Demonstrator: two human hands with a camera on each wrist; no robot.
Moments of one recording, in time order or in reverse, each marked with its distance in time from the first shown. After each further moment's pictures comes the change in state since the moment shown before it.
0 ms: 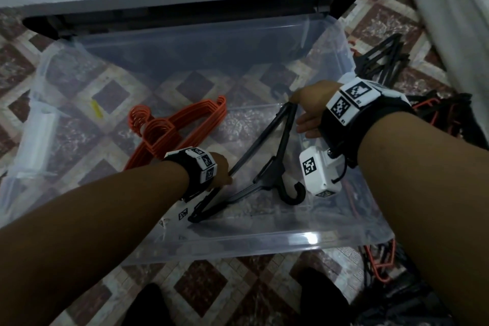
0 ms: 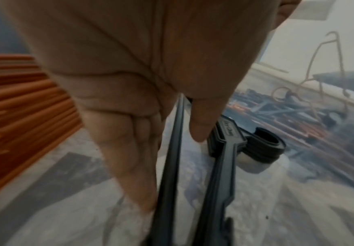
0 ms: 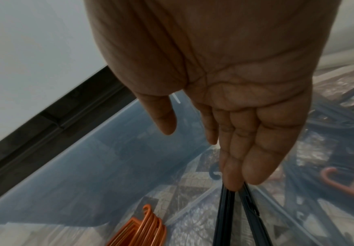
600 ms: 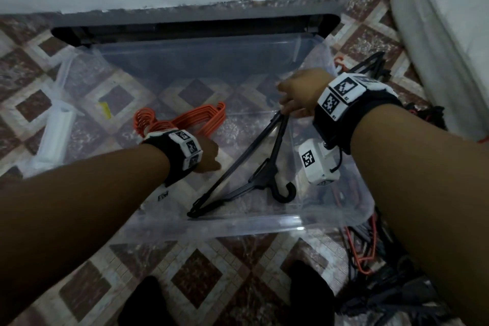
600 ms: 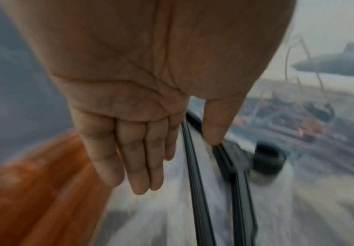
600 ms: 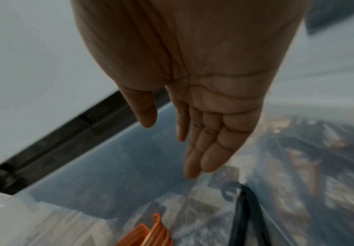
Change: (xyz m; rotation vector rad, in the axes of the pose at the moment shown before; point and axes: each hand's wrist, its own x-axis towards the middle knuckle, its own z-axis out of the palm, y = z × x) left_hand -0.065 -0.015 -0.034 0.123 0.186 0.007; right_hand -0.034 -0.030 -0.011 -0.062 -0.010 -0.215
